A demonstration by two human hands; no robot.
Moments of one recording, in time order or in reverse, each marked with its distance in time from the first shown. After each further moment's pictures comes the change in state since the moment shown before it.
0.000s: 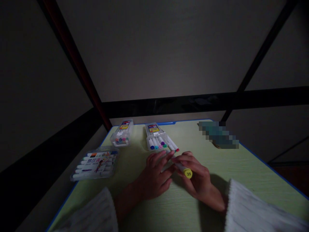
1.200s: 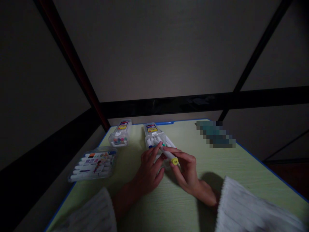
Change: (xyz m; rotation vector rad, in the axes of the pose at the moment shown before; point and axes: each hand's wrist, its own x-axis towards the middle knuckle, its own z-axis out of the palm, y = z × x) left_hand 0.000 -0.006 0.006 -0.101 0.068 -0.214; right_hand -0.025 0.015 0.020 0.293 -0.002 0.235
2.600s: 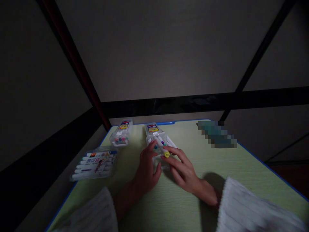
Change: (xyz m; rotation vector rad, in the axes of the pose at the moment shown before) left_hand -0.002 -0.005 0.010 -0.149 0.252 -0.068; right_hand 0.009 -0.008 -0.011 -0.499 -0.237 -0.126
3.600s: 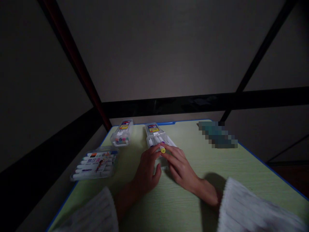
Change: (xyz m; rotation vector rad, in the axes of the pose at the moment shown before) left_hand 0.002 0.001 -0.006 -0.030 -0.029 0.006; right_hand -0.001 0.008 0.006 -0.055 -0.173 0.101
